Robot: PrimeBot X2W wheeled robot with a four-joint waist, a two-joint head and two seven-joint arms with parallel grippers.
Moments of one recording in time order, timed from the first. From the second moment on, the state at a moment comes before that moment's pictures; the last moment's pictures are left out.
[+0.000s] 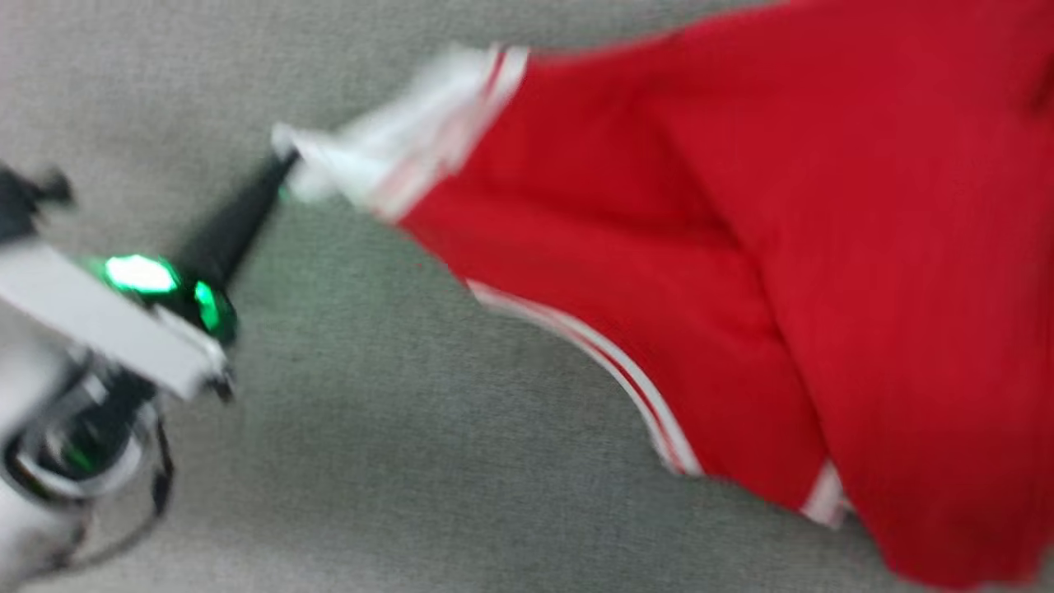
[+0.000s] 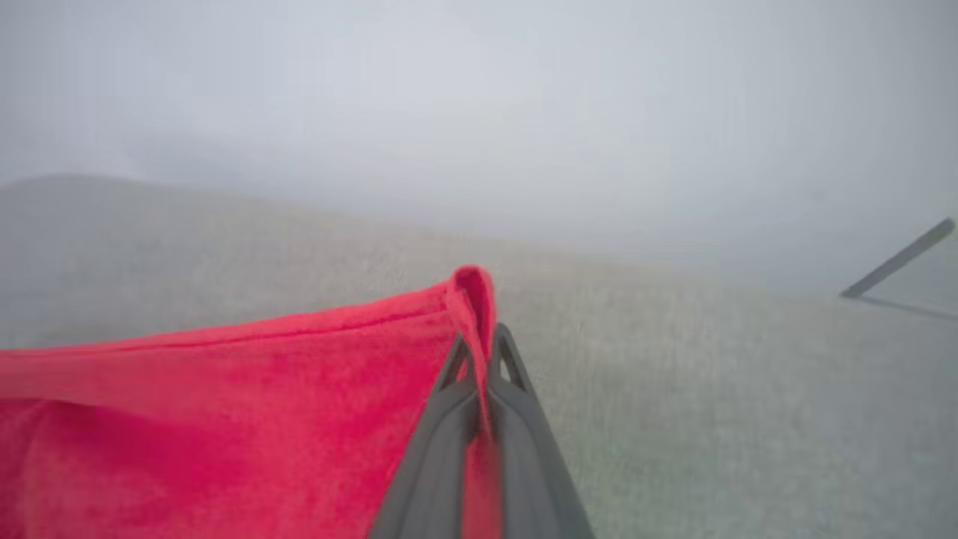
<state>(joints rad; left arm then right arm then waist) -0.72 0.95 -0.79 -0.11 -1.64 -0.13 -0.24 -0.85 -0.36 -0.07 -0.04 0.42 0.13 0.84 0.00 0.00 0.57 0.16</state>
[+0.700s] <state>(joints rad) -1.75 0.70 -0.54 0.58 -1.65 -0.13 0.06 -1.59 -0.05 -0.52 0.25 0.17 0.13 0.39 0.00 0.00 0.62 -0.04</state>
